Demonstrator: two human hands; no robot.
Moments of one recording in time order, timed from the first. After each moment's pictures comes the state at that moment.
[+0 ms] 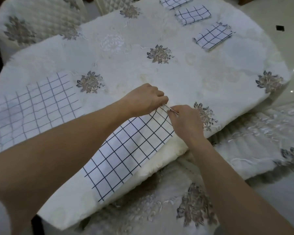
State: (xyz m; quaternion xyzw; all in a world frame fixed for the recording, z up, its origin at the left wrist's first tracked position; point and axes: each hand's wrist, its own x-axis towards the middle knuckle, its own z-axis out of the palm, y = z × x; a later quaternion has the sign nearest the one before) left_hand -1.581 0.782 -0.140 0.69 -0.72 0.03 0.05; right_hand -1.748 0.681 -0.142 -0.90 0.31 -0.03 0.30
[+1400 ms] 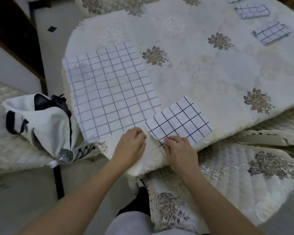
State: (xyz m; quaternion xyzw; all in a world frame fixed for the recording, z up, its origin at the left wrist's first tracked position) left_hand -1.705 1.164 -0.244 0.90 -0.38 -0.03 0.21; right_hand -1.813 0.984 -0.232 -0.98 0.16 -0.05 0.11
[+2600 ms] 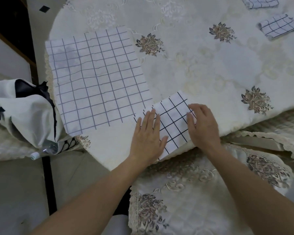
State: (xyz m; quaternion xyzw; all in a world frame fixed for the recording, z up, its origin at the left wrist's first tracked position) left_hand -1.740 1.059 -0.247 0.94 -0.32 -0.06 0.10; right_hand -1.778 0.860 -0.219 -0.95 0.14 -0.15 0.23
